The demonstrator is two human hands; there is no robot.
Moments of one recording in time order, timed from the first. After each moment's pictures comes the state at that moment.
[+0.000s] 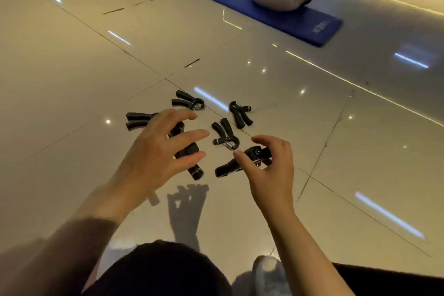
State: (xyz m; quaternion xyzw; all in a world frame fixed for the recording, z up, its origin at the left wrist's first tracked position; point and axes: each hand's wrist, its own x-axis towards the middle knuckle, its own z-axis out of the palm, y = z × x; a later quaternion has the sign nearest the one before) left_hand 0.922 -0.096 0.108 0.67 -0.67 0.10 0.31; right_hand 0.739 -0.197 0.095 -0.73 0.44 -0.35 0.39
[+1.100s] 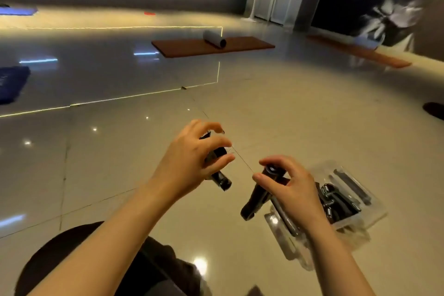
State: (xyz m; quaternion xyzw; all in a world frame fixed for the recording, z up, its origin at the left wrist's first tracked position) left_hand 0.310 -0.134 0.250 0.20 -0.92 -0.07 0.34; right_hand 0.148 0.012 0.236 -0.46 0.72 -0.49 0.16
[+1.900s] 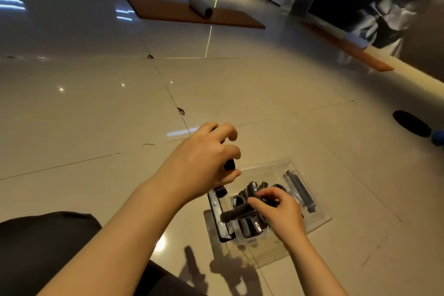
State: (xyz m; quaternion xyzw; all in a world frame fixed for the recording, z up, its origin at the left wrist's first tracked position) left_hand 0.112 -0.084 0.233 0.16 -0.95 -0.05 0.27; right_hand -0.061 0.060 0.147 -0.32 0.82 -0.40 0.23
